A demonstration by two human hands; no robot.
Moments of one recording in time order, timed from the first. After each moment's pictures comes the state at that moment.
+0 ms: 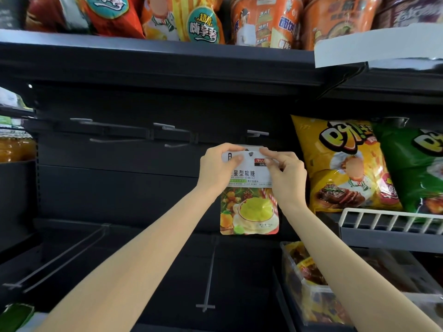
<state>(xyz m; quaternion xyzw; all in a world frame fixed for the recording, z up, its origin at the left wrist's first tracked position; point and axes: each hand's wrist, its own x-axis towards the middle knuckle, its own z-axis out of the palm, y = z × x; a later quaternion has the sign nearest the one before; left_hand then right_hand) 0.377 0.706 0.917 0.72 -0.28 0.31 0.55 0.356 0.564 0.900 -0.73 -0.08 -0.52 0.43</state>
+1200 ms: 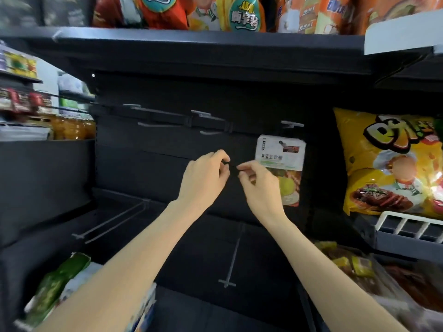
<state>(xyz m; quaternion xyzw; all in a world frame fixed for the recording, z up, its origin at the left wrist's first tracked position) 0.350 0.768 0.877 0.83 -0.18 0.46 0.25 0.345 0.636 0.868 -0.83 -0.18 -0.38 0.37</state>
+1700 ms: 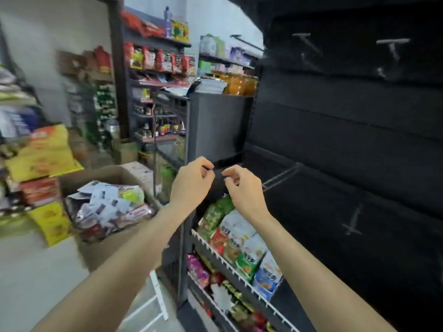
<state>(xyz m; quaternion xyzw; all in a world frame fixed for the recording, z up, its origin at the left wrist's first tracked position) 0.250 1.132 0.726 0.84 0.19 0.37 0.34 0.305 1.011 0.732 -0.83 -0.36 -0.10 0.41</state>
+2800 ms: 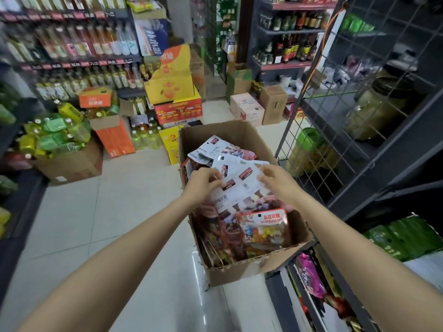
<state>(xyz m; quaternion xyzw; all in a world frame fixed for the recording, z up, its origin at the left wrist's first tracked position) 0.205 1.515 0.540 0.82 0.42 0.15 0.36 0.387 1.417 0.554 -0.77 -0.48 0.28 0.31</state>
